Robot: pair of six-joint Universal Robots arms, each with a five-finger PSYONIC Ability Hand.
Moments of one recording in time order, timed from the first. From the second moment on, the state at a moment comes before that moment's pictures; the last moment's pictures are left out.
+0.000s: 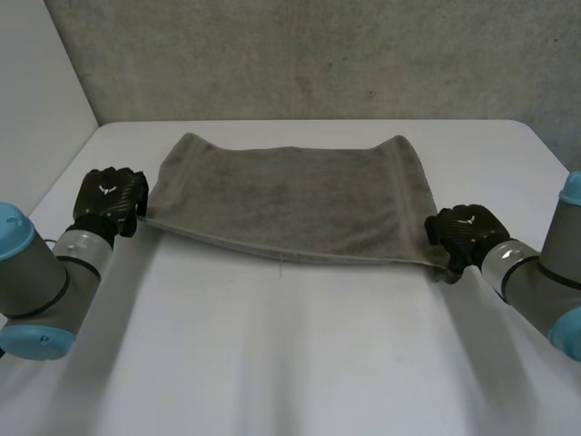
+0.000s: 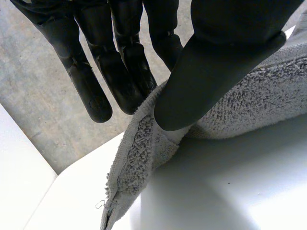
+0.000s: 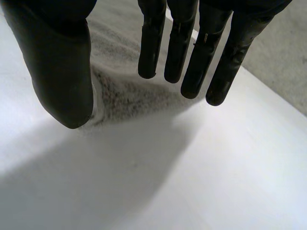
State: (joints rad) left arm 4.57 -2.05 -1.77 3.79 -1.39 3.39; right arm 1.74 -1.04 1.57 -0.10 1.34 2.67; left_hand 1.21 1.22 1.22 1.22 0.87; right_hand 0.62 0.65 0.63 0.62 0.42
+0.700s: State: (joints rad) left arm 4.58 -2.05 -1.77 3.79 -1.39 3.39; right arm 1.70 -0.95 1.54 -0.18 1.25 2.96; left_hand 1.21 1.22 1.22 1.22 0.87; right_hand 0.73 0.73 0.73 0.73 0.56
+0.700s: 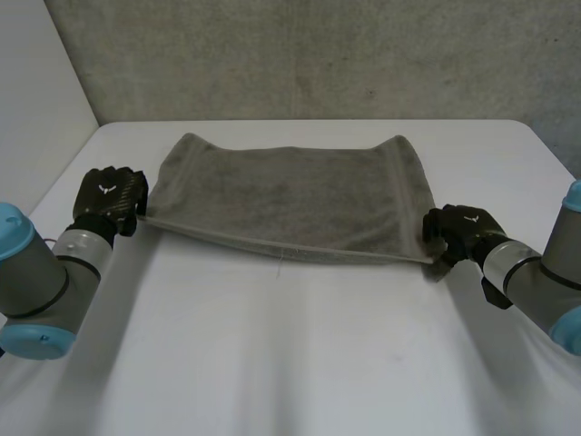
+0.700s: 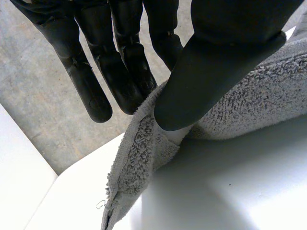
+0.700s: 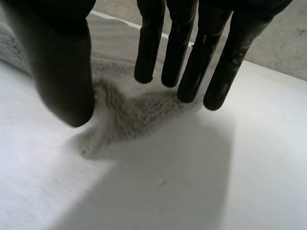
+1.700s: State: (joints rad) left arm 4.61 -1.43 -1.99 3.29 -1.27 3.49; right arm 1.51 -1.63 1.63 0.36 1.06 2.25; left_hand 1.21 1.22 1.22 1.22 0.87; right_hand 1.33 1.33 1.34 1.34 1.16
